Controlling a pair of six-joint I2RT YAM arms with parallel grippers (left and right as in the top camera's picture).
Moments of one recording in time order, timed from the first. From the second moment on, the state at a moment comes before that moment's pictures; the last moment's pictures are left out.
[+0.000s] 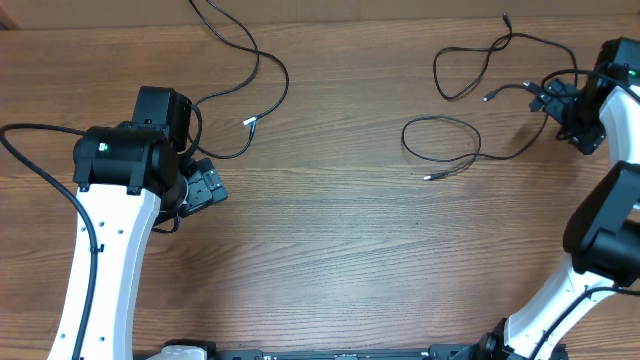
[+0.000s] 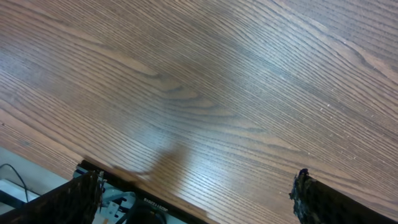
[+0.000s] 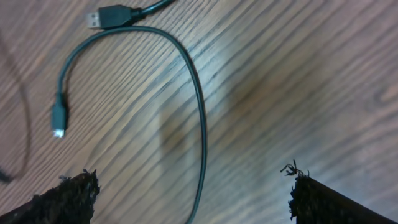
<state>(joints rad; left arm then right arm) -0.10 1.40 1.51 -1.56 -0.17 -0.60 -0.39 2.10 1.72 -0.86 -0.04 0.39</state>
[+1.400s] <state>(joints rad) -0.10 1.40 1.51 -1.56 -0.17 -0.60 -0.42 2.28 1.77 -0.84 0.09 0.38</state>
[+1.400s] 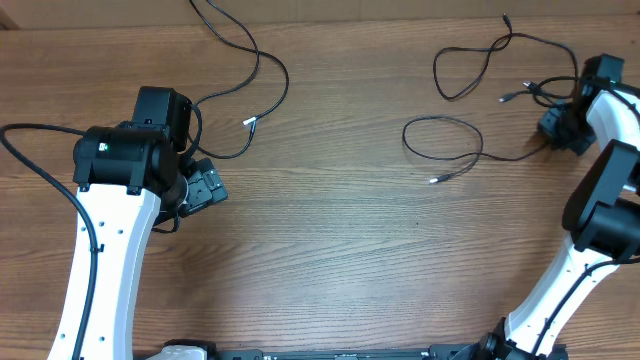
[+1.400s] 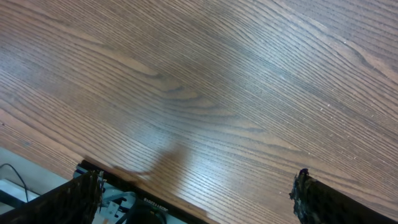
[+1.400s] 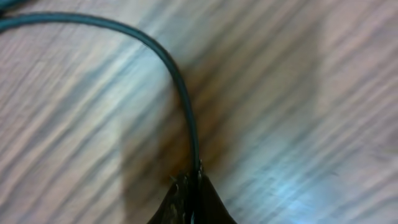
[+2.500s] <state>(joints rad) -0.10 1.40 1.51 -1.56 -0.17 -0.60 -0.59 2.30 1.96 -1.02 0.04 0.53</state>
